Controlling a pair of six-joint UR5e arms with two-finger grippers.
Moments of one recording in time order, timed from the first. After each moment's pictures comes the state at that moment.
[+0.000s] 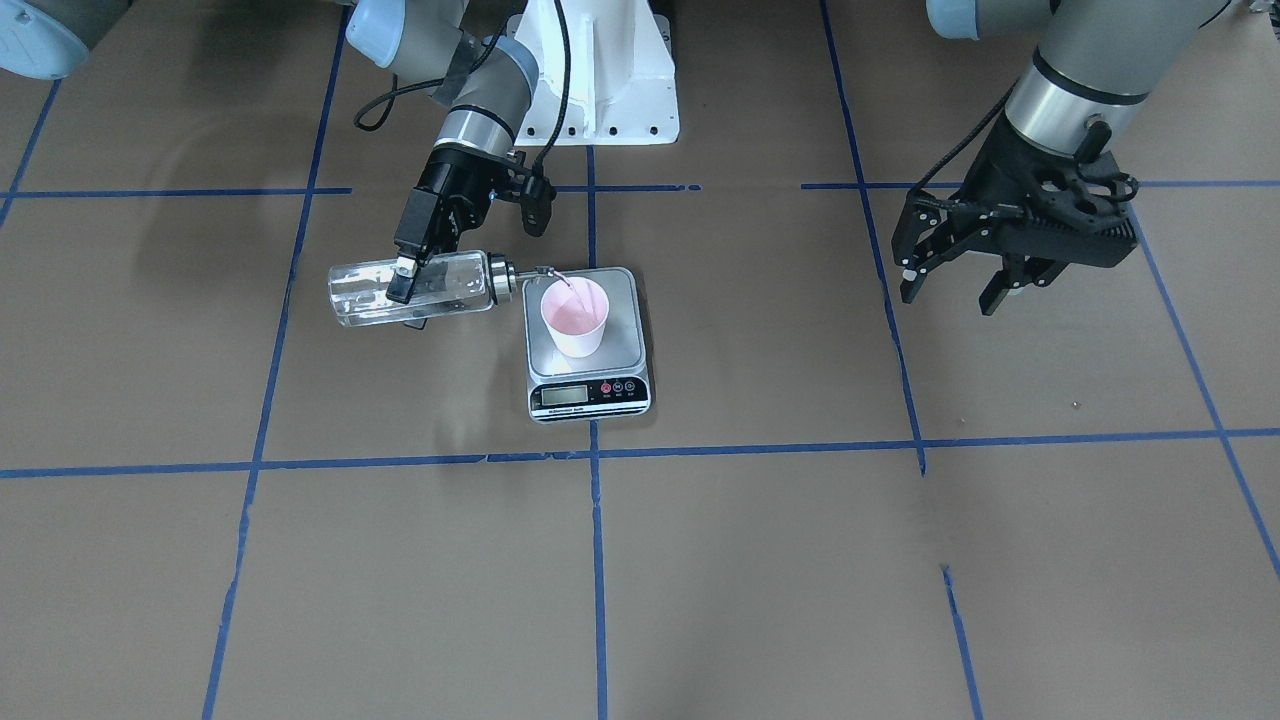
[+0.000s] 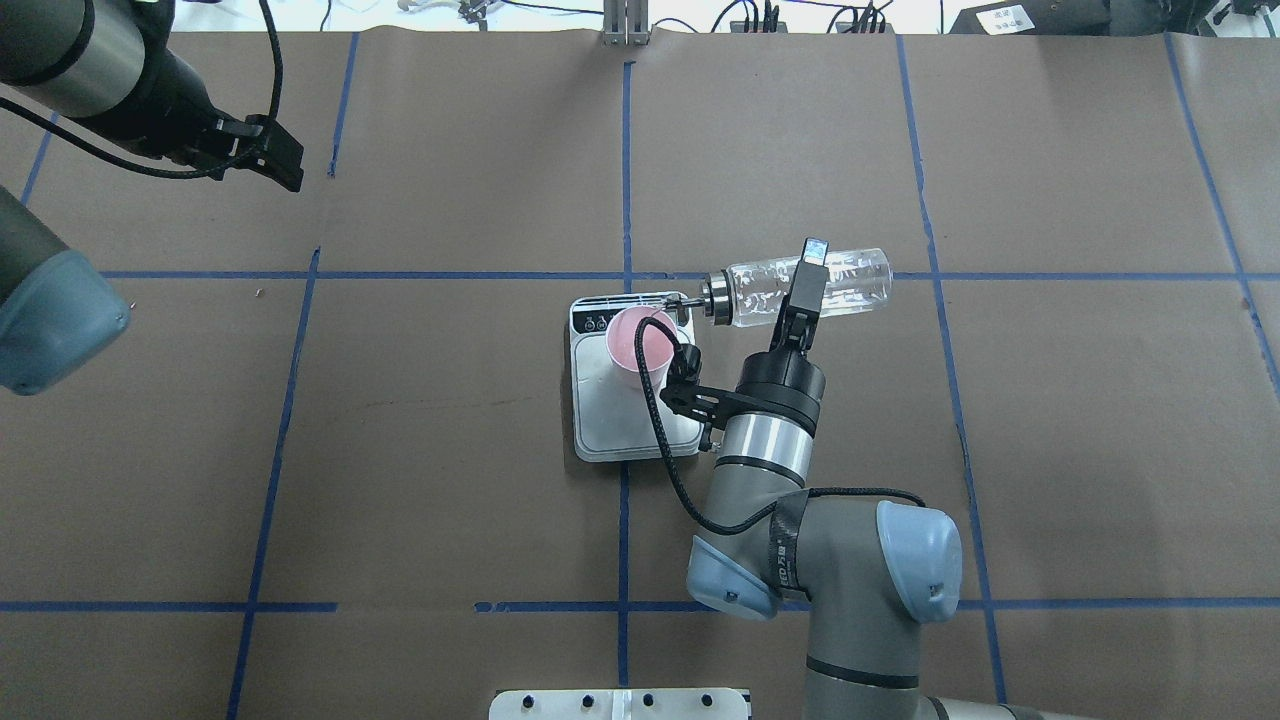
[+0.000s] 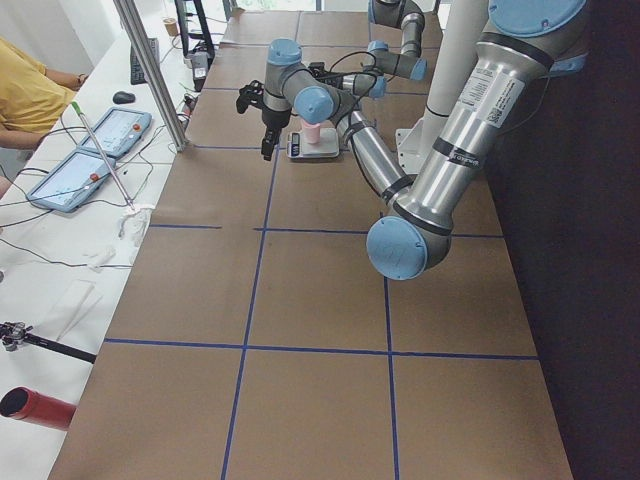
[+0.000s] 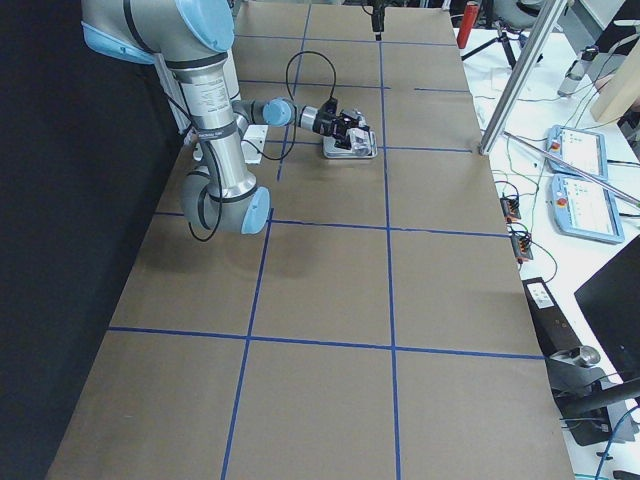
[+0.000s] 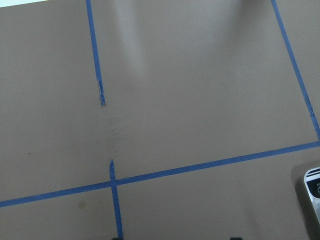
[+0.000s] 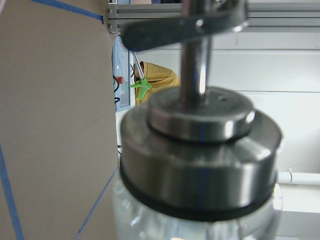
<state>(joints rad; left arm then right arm) -0.99 -2.03 -1.99 -1.46 -2.08 -0.71 0.21 -1.05 1.80 -2.16 0.29 0.59</state>
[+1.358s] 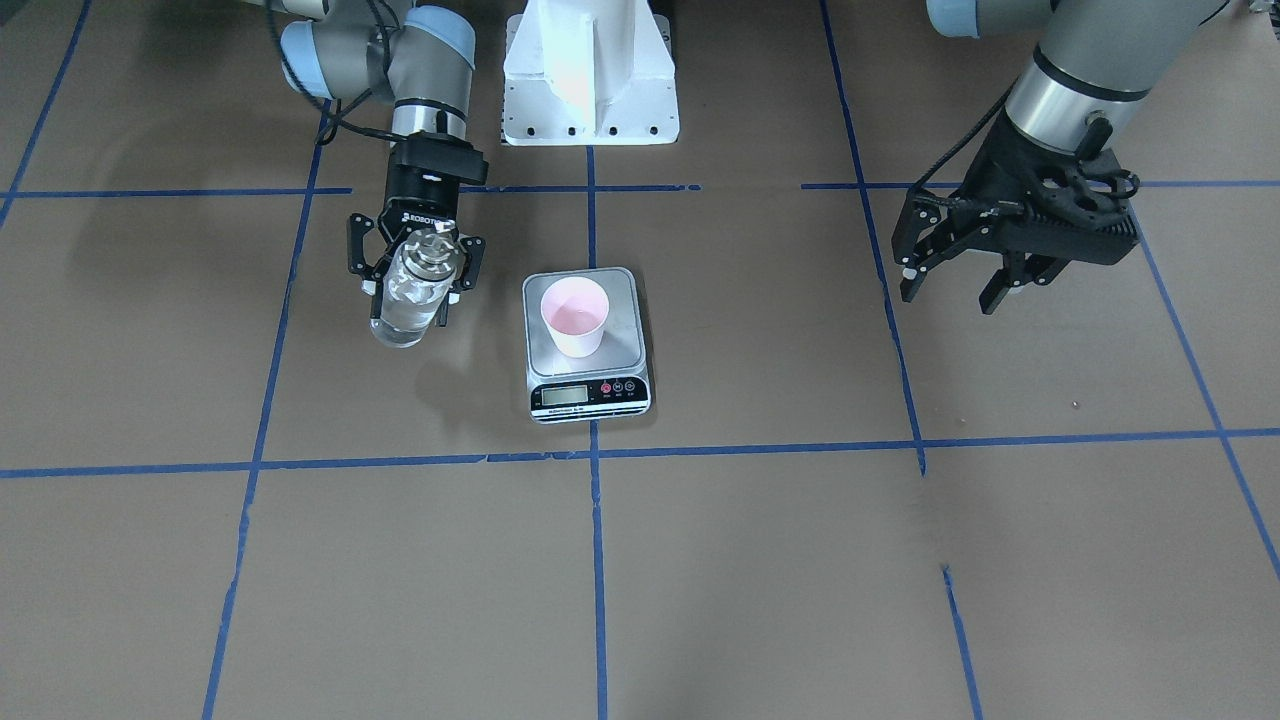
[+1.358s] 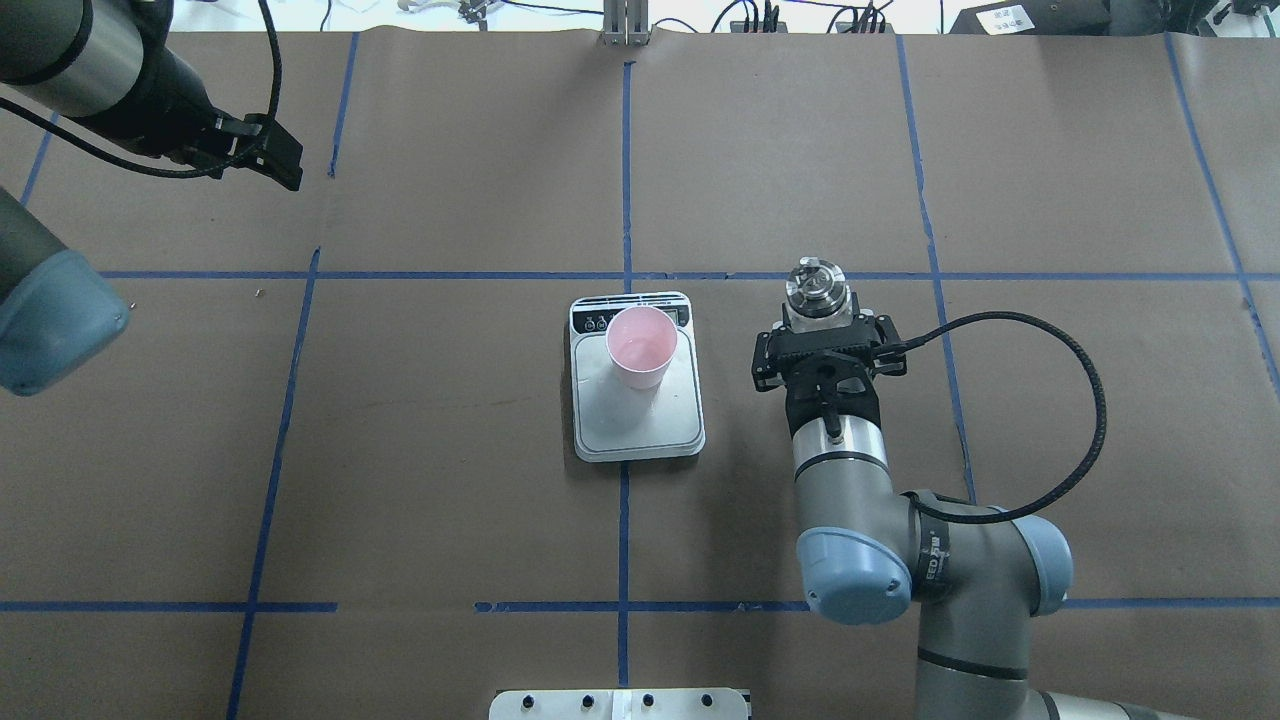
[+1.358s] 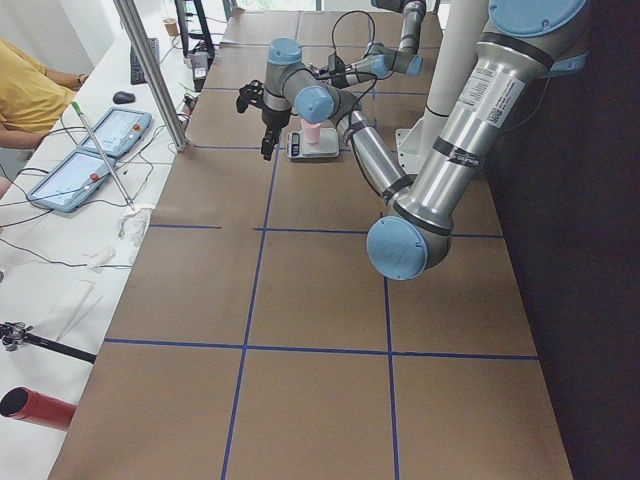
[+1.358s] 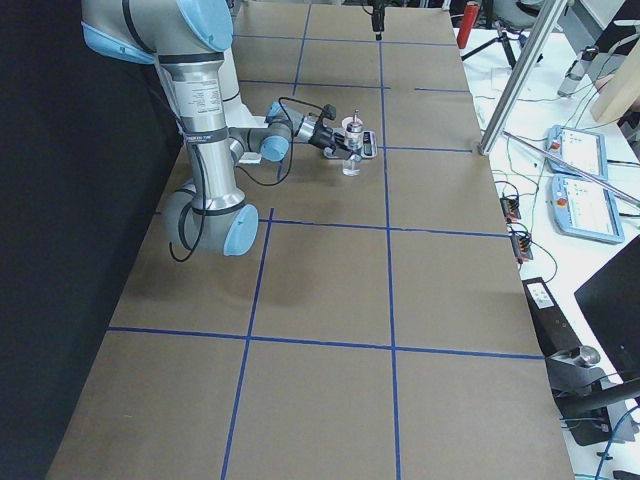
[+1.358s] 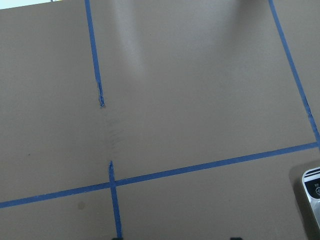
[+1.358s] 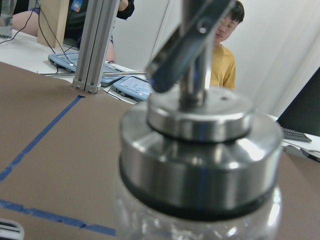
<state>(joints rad) -0.99 -2.03 -1.99 -1.46 -2.08 -0.71 0.24 -1.27 1.84 -1.33 0.59 1.20</state>
